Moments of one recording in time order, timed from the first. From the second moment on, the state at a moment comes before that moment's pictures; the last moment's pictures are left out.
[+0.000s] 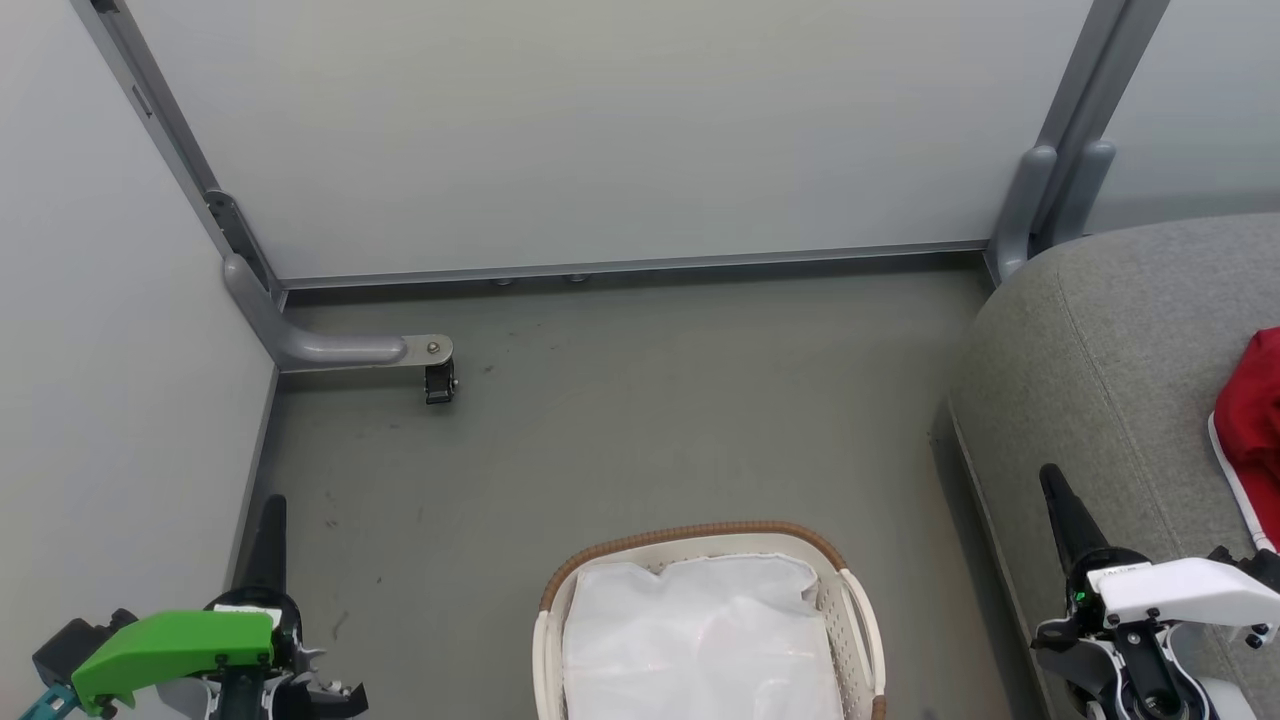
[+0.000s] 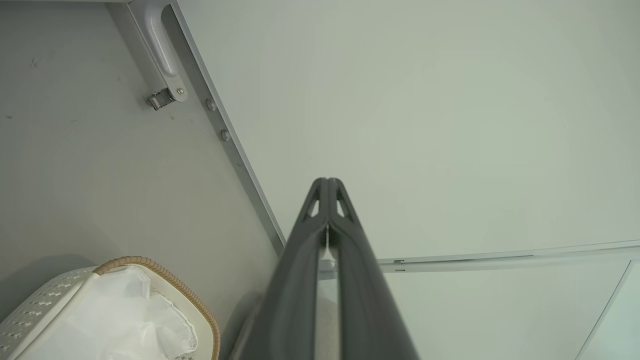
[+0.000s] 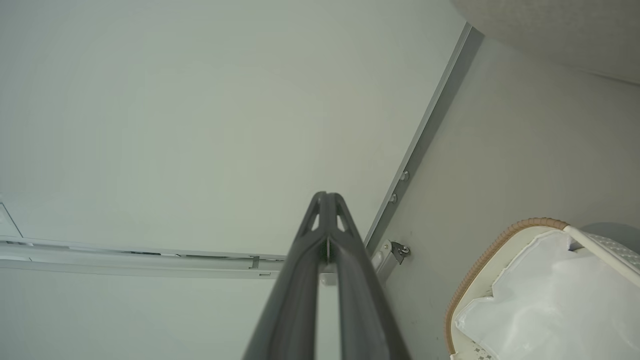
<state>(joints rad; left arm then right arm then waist) -0.08 0.05 0.10 0.27 -1.40 -0.12 0.06 -0.10 -0.05 -0.11 0.28 1.41 0.13 0.06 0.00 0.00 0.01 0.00</state>
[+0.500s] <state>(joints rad) -0.09 0.05 0.11 0.26 -1.52 -0.12 0.09 -0.10 -0.05 -0.11 0.26 1.52 0.13 0.09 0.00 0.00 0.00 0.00</state>
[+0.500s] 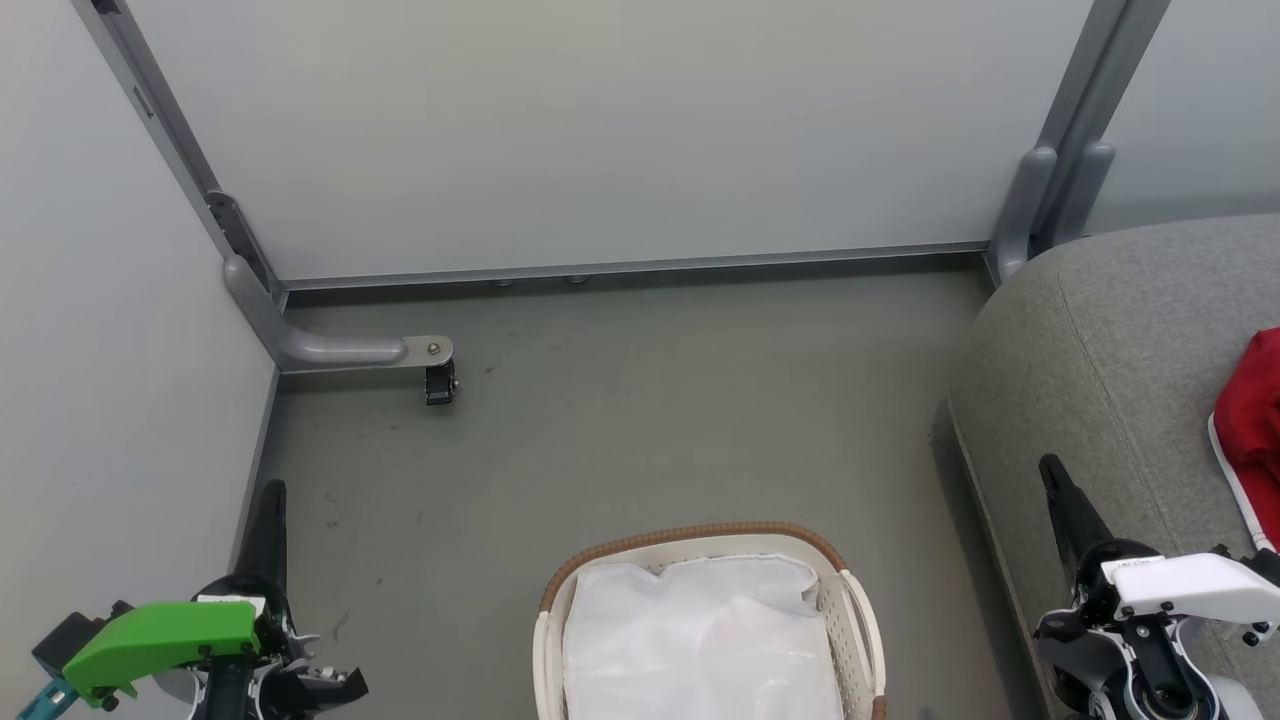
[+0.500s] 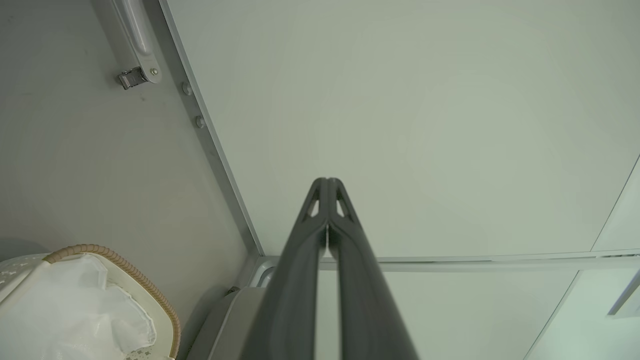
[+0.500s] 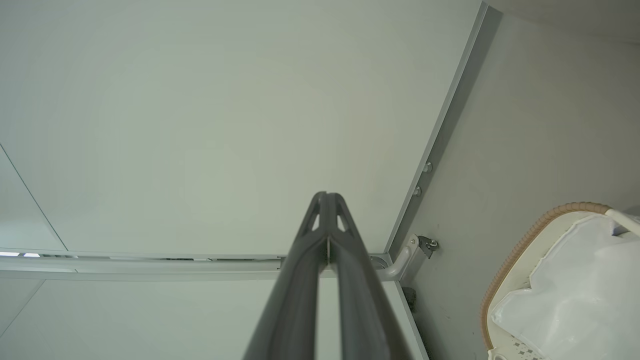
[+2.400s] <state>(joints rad) -0.10 0.05 0.11 0.25 -1.61 -0.13 0.11 -0.10 -0.05 -0.11 0.25 1.61 0.13 0.12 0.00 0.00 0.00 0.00</state>
